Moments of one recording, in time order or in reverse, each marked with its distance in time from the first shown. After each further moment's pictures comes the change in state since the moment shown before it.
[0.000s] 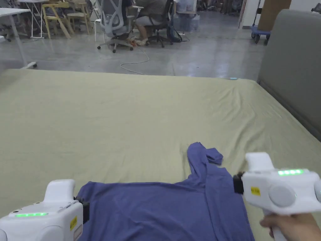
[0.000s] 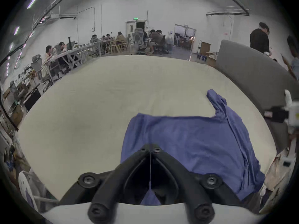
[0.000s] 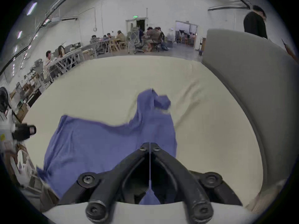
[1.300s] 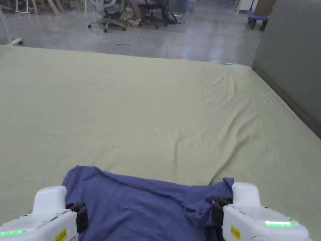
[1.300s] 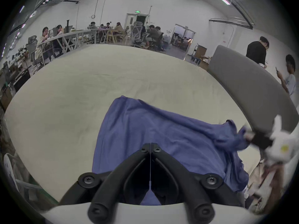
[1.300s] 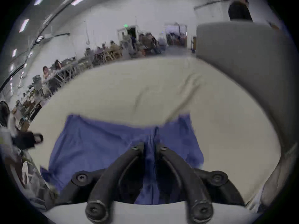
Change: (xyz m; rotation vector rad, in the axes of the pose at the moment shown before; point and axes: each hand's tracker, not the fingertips) left arm 0.025 -0.054 0.026 -0.035 -0.139 0.109; right arm -0.043 -0.149 0.020 -0.037 0.019 -0.187
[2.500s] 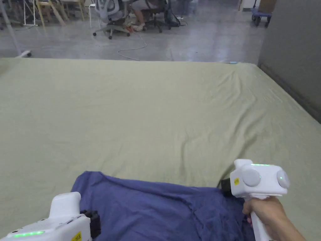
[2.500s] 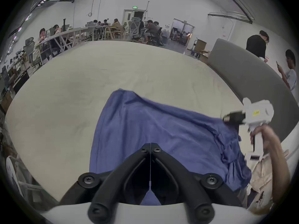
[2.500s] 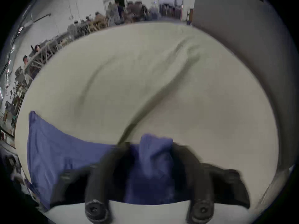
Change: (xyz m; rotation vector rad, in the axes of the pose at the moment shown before) left arm -0.004 0.017 -0.020 -0.054 0.016 -0.023; right arm 0.058 0.102 -0.156 -0.317 -0.093 0.035
